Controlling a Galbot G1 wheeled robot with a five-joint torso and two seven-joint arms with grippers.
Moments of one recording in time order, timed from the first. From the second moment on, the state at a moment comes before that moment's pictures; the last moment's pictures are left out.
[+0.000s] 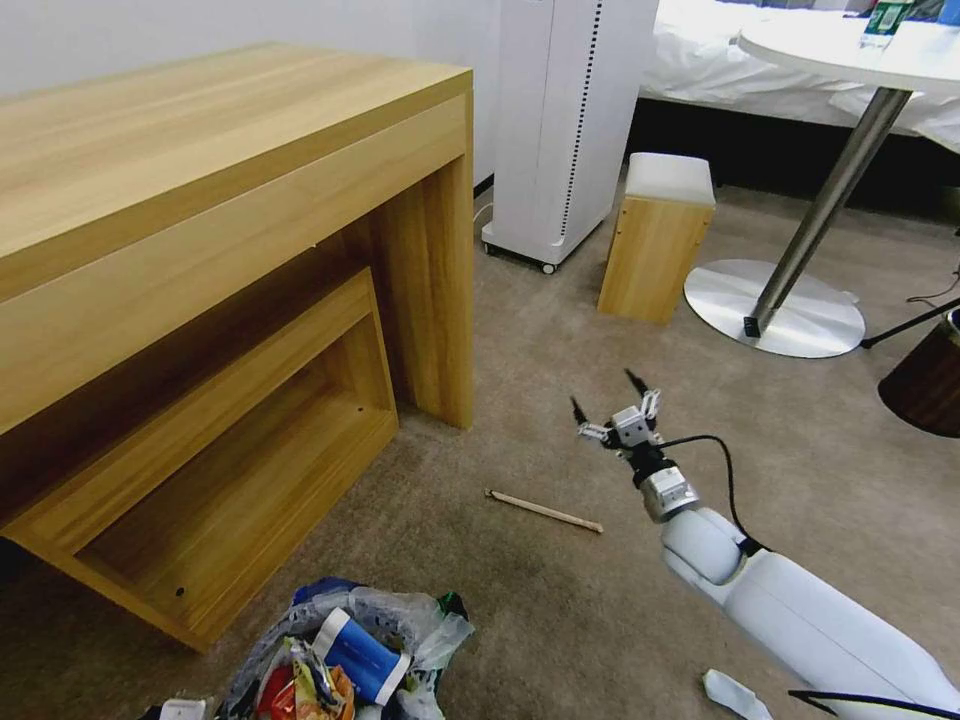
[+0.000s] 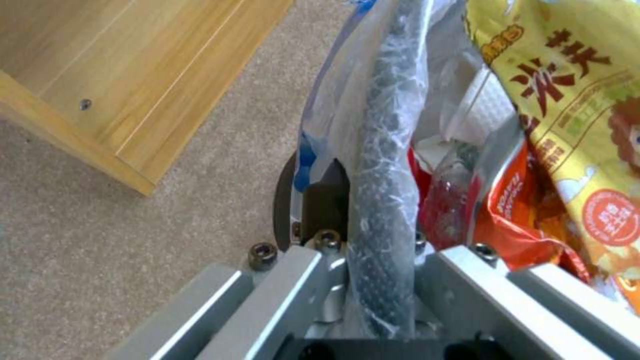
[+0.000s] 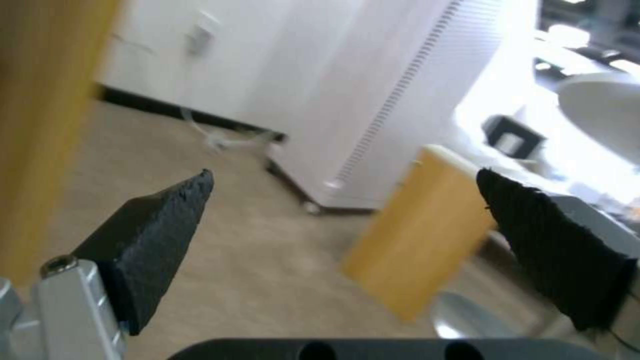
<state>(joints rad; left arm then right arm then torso) 2.39 -1.06 -0.78 -2.37 -0.52 0.22 -0.14 -0.79 0.81 -0.21 1.50 0.17 0.21 0.49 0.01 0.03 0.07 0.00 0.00</state>
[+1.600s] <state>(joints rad) 2.41 -1.02 -0.81 -2.32 -0.58 0.21 -0.18 -1.01 0.30 -0.37 1.92 0.84 -0.64 0.14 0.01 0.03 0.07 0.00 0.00</state>
